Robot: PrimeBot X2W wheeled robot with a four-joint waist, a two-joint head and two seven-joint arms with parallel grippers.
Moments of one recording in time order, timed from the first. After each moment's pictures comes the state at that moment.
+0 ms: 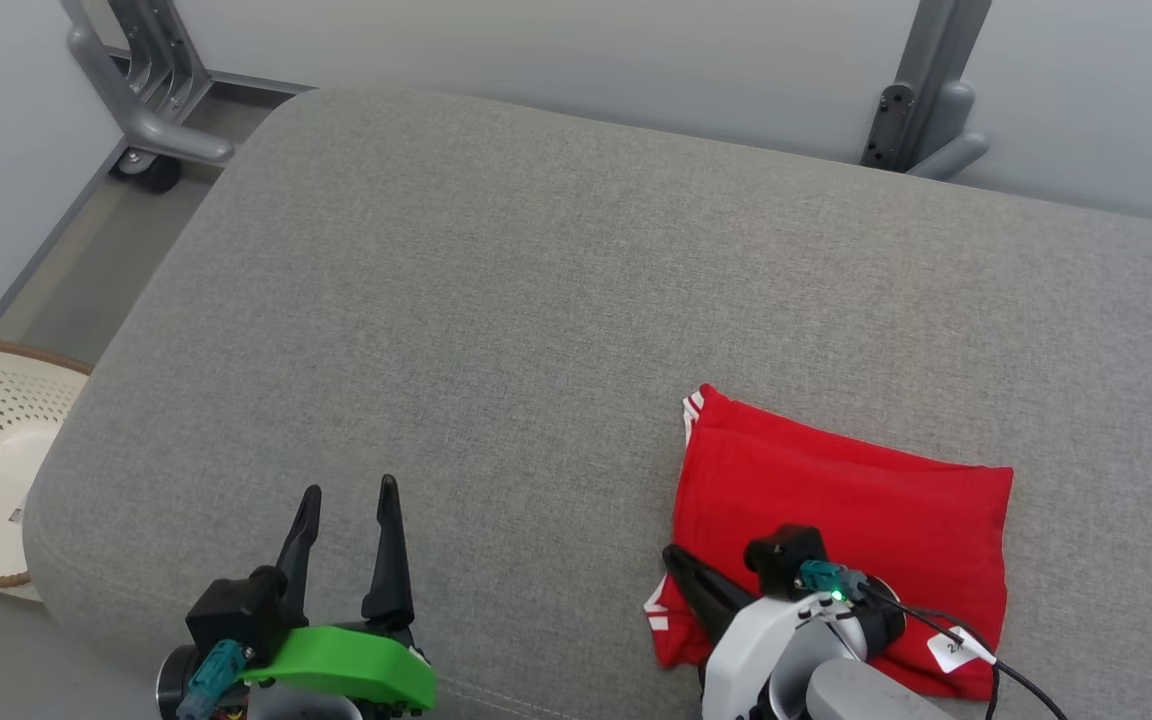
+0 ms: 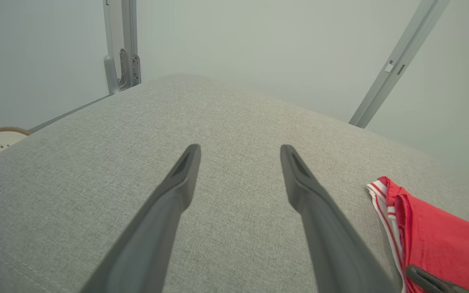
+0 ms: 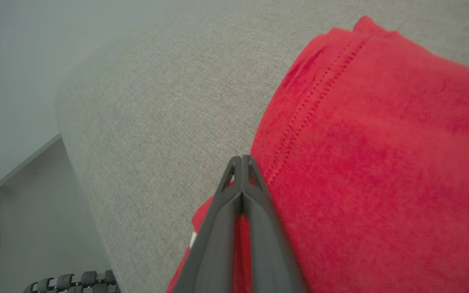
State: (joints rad) left arm -0.04 0.09 -0.29 0.20 -0.44 0.09 -0.26; right arm -0.38 -0.05 0.66 0.79 0.50 0.13 -0.26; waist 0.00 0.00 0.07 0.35
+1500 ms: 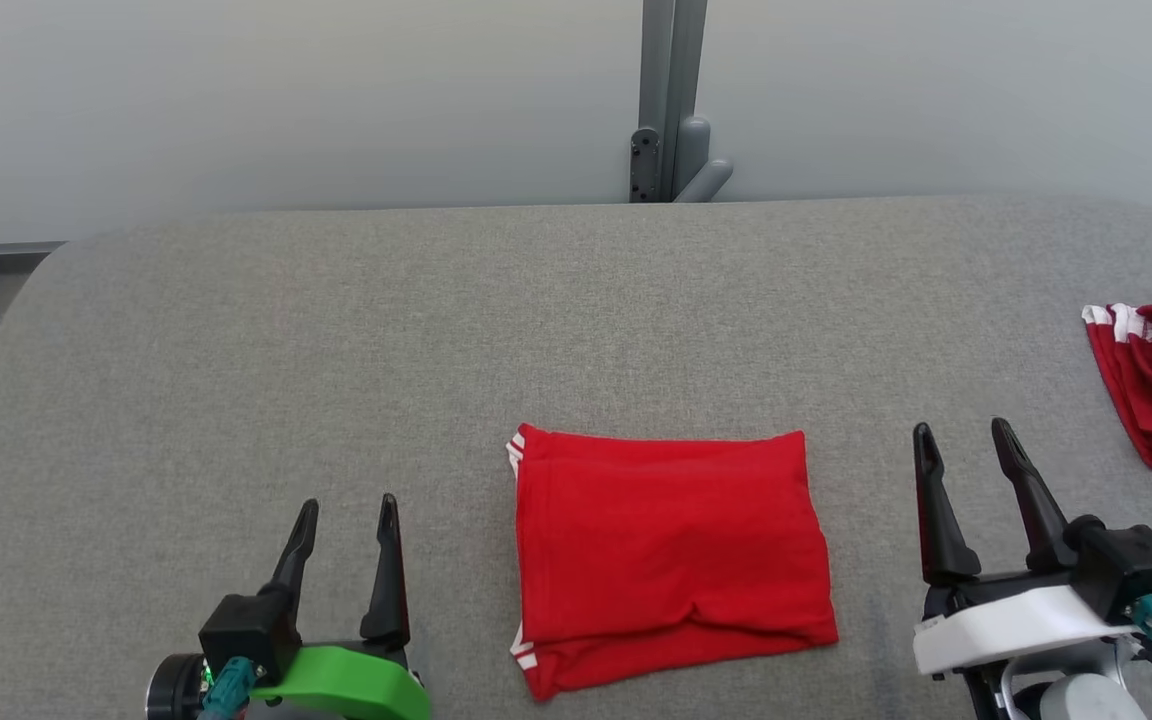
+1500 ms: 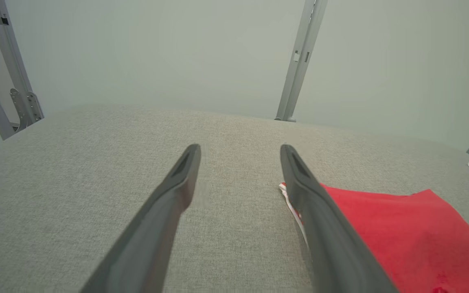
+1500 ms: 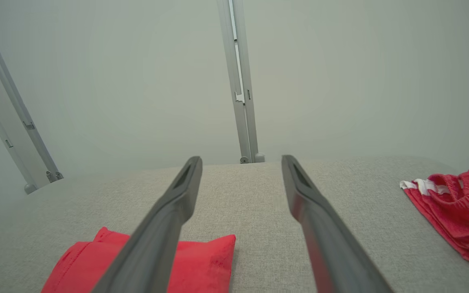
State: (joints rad) left arm -0.02 0.07 -0.24 0.22 -0.31 0.04 -0.26; right arm 0.01 -0.05 0.01 0.05 0.20 0.13 -0.26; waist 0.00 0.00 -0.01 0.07
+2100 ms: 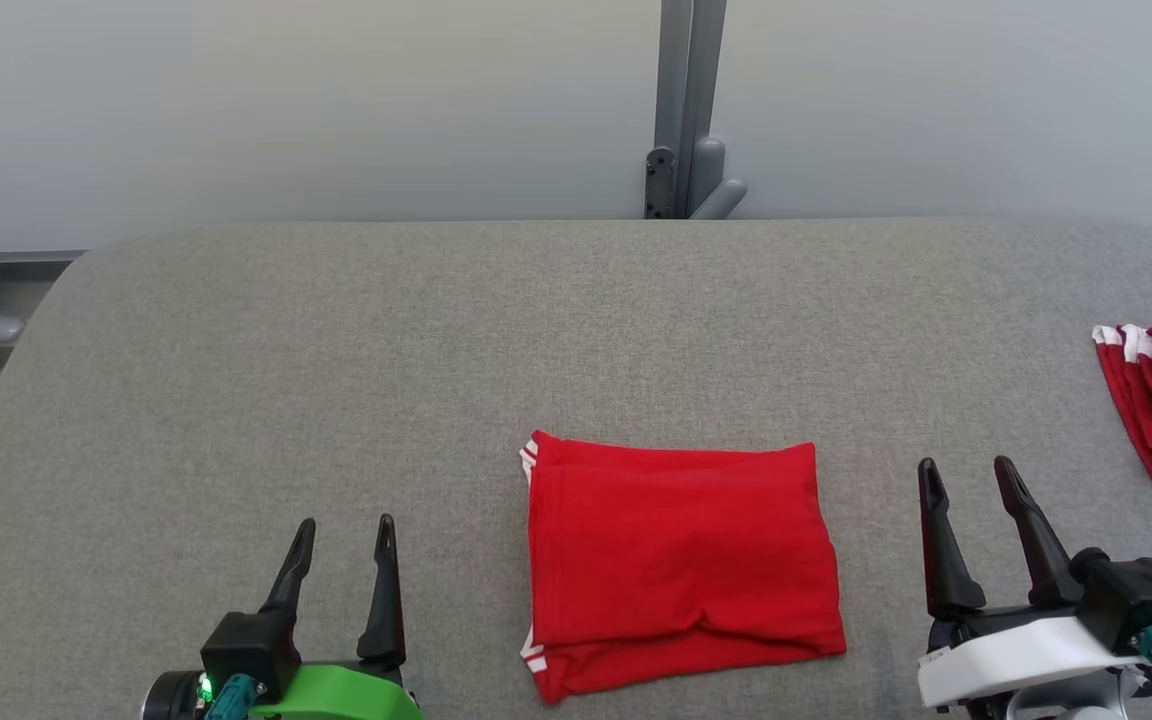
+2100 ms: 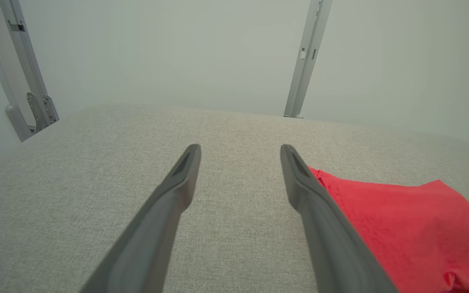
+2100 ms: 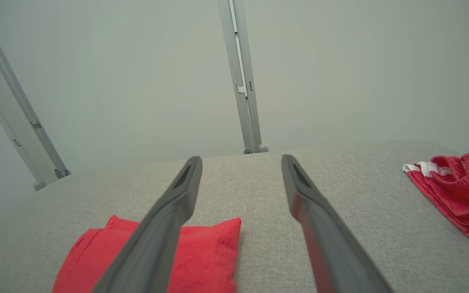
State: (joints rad) left arm 0.02 0.07 -0.21 0.22 -0.26 0.02 -0.26; right arm 0.07 -0.05 0.00 0.04 0.23 0.13 -0.26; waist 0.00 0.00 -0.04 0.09
